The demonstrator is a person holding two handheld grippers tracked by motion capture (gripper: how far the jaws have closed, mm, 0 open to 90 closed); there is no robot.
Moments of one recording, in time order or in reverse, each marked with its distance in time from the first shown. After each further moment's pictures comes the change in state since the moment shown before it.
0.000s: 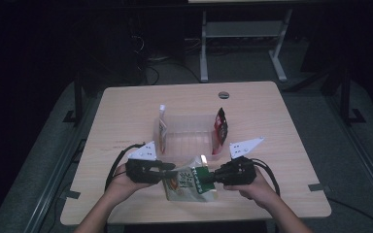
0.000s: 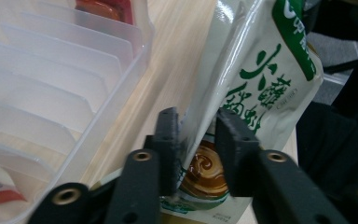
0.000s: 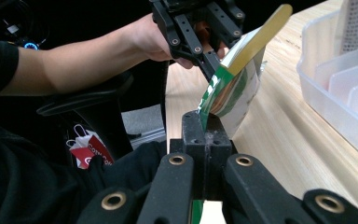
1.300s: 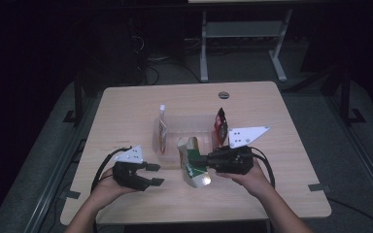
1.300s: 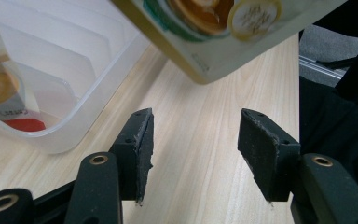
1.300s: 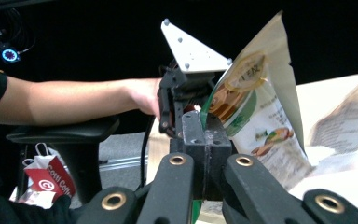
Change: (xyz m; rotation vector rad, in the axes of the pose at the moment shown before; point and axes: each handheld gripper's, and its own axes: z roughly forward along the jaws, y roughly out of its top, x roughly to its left) left arm 0.007 -0.029 -0.020 0.042 0.003 -0.070; right arm 0.027 0.059 -0.003 -0.137 -0.086 -0.203
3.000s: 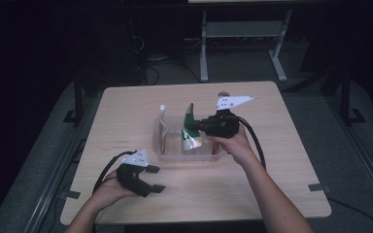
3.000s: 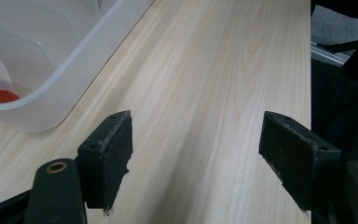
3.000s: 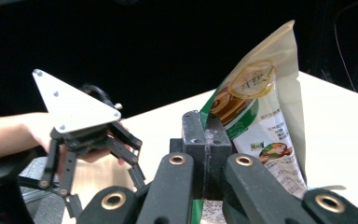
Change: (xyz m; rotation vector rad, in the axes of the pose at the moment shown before) left arm 0.003 -0.010 0.016 0.080 -0.009 -0.005; right arm -0.088 0.019 0.023 0.013 -0.177 0.102
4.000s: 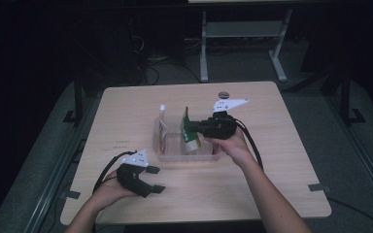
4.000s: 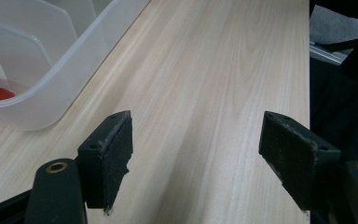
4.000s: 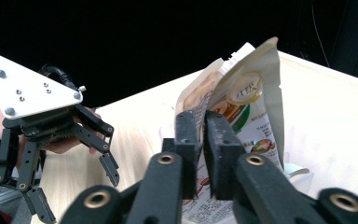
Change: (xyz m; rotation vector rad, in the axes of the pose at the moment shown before) left arm 0.002 -0.001 0.000 0.015 -0.011 0.009; right arm -0.009 -0.012 0.010 0.044 -0.077 0.016
